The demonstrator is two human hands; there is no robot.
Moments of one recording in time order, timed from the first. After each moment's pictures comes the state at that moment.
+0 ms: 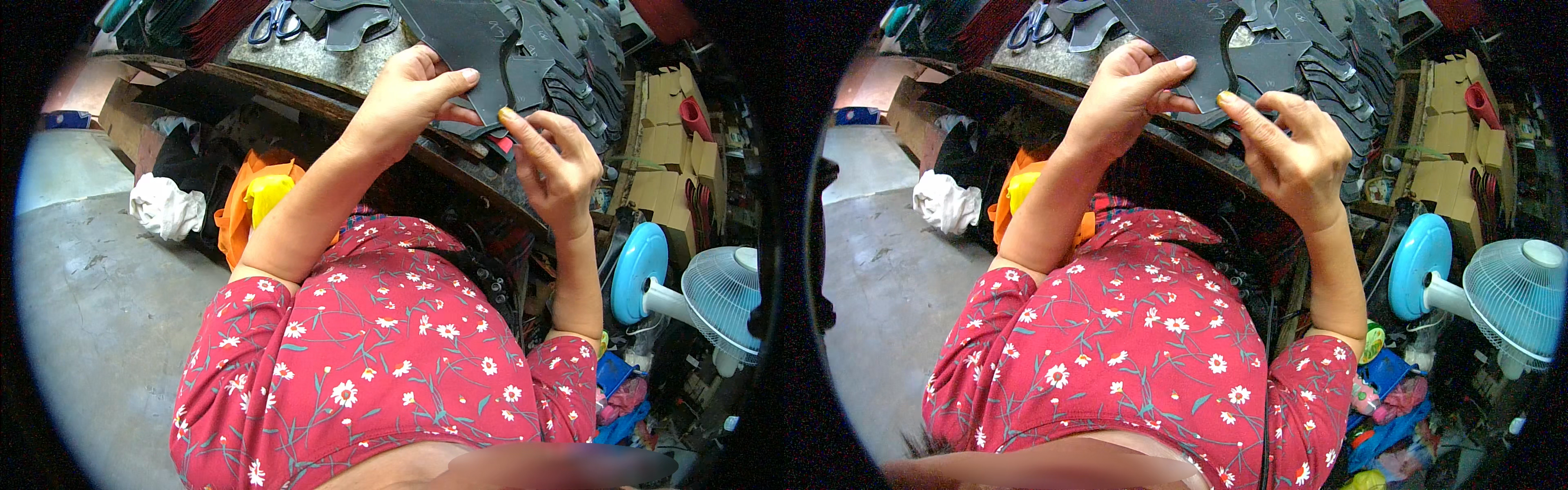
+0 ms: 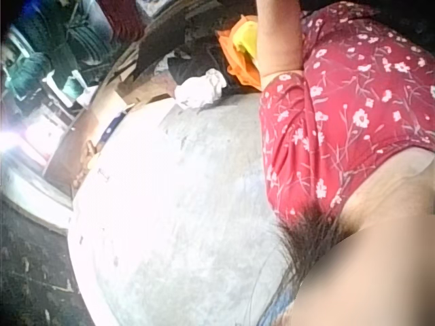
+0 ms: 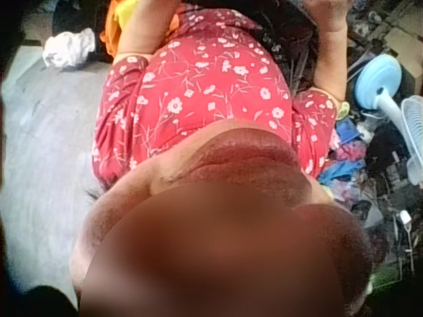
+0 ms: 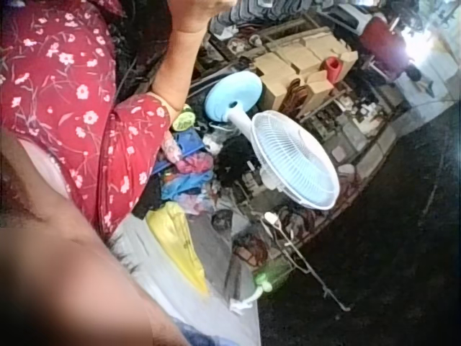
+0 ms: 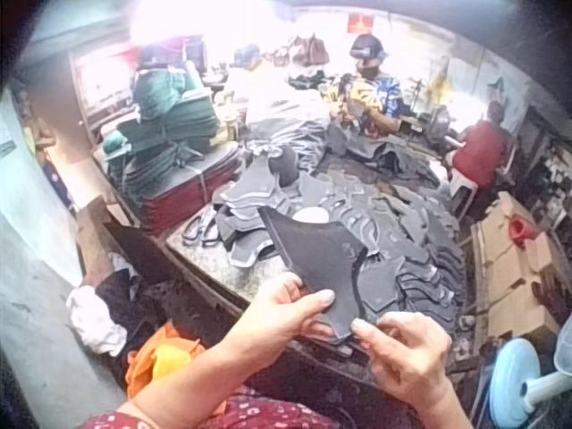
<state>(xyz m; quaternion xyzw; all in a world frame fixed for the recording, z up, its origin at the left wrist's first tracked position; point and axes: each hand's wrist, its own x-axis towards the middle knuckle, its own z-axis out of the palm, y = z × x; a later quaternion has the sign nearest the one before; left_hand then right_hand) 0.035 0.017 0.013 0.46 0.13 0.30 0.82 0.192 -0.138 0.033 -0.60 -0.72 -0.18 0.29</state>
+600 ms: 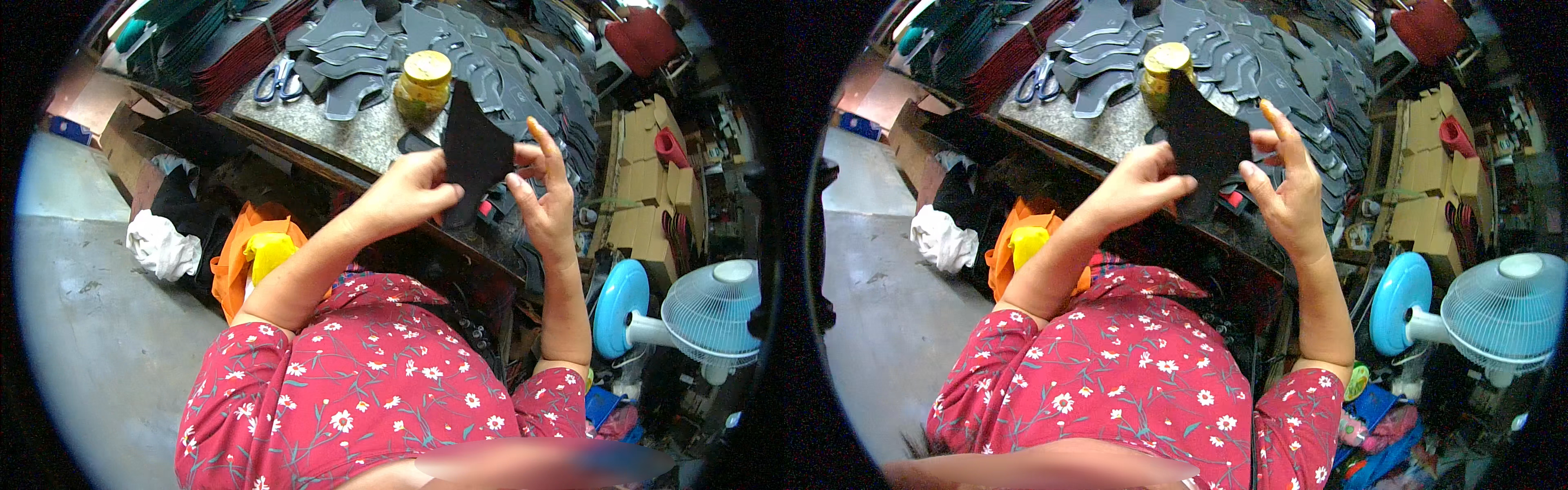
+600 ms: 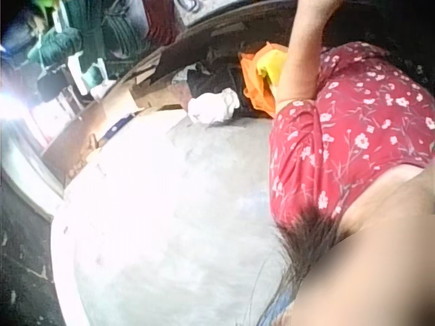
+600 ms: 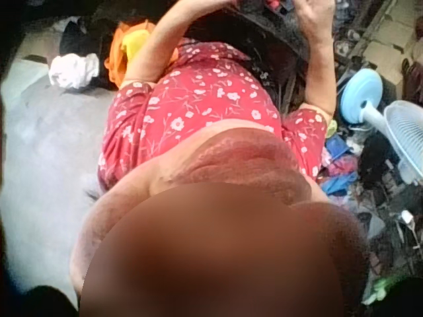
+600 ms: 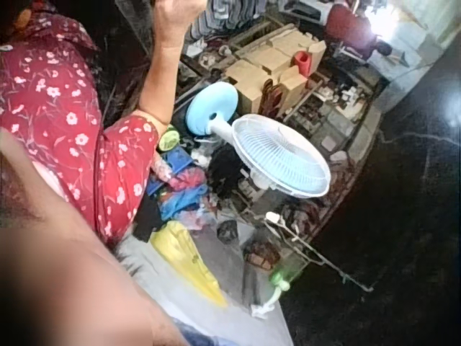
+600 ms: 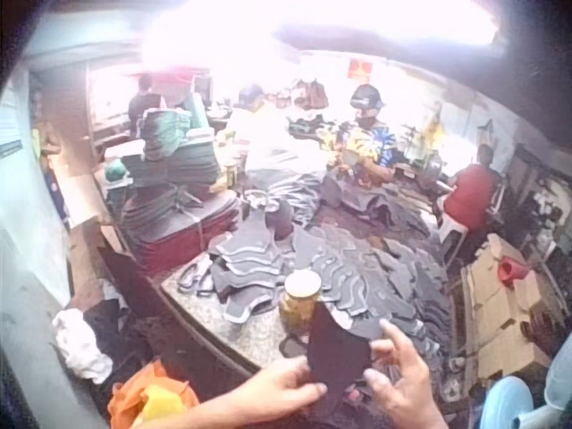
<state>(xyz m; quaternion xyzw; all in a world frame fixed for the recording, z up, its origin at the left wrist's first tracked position) 0.029 0.017 -0.002 0.68 0.17 0.11 0.70 0.207 -0.121 0.043 -0.67 -0.56 0.11 0.48</state>
